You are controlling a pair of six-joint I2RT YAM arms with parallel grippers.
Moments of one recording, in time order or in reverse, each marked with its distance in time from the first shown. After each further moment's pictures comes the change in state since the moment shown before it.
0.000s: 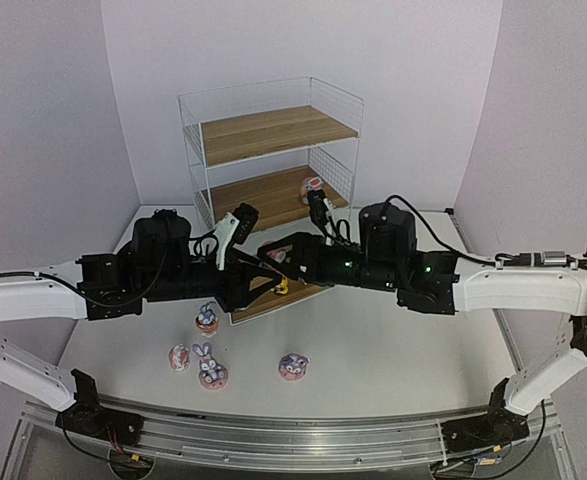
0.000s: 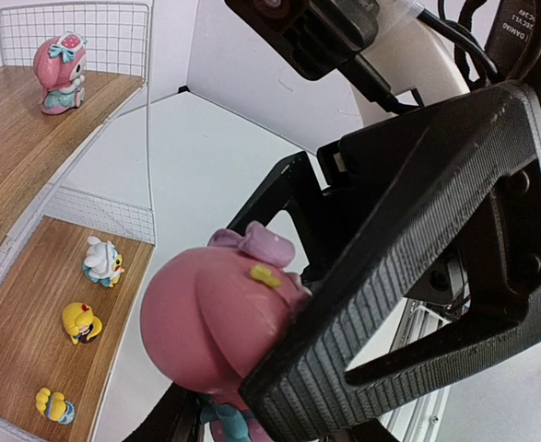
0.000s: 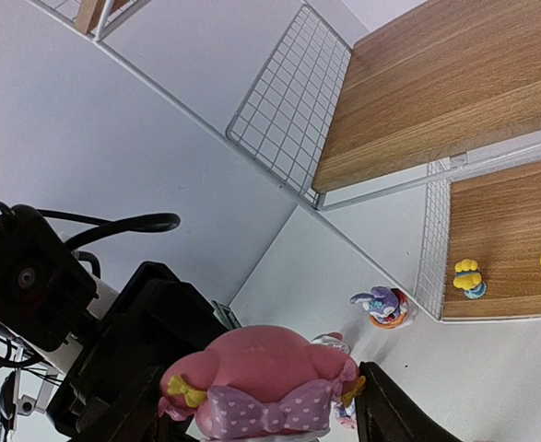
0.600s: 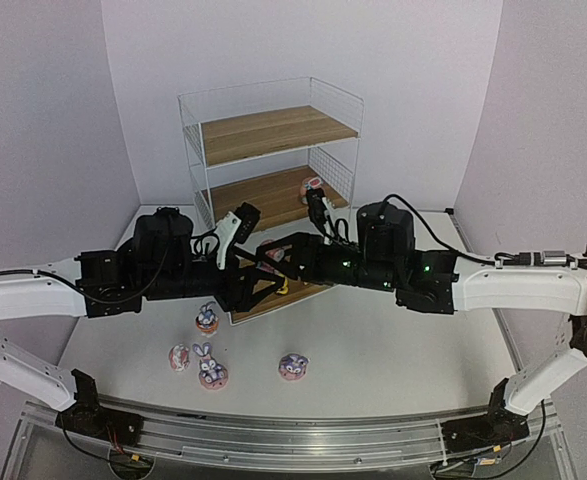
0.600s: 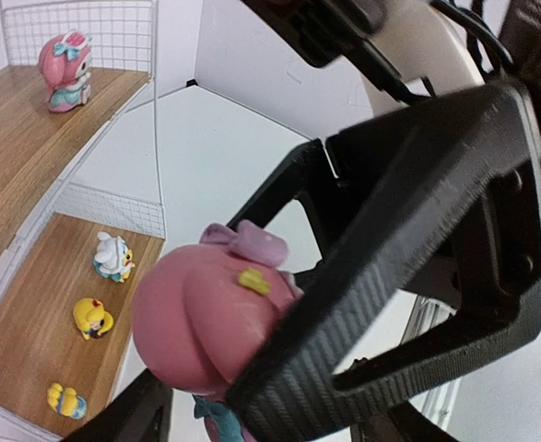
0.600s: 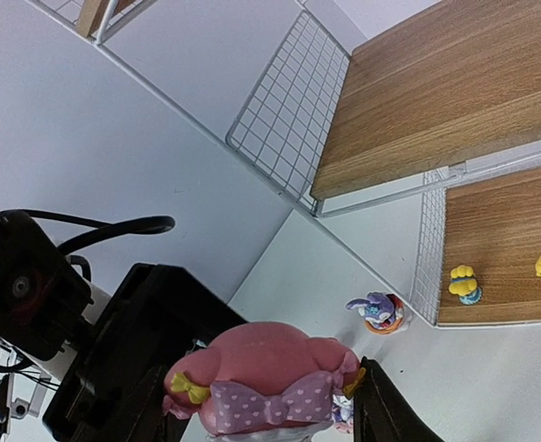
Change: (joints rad) left arm -0.005 0.005 0.031 -0.058 -0.025 0.028; right arm 0.004 0.005 0.015 -0.013 0.027 -0.021
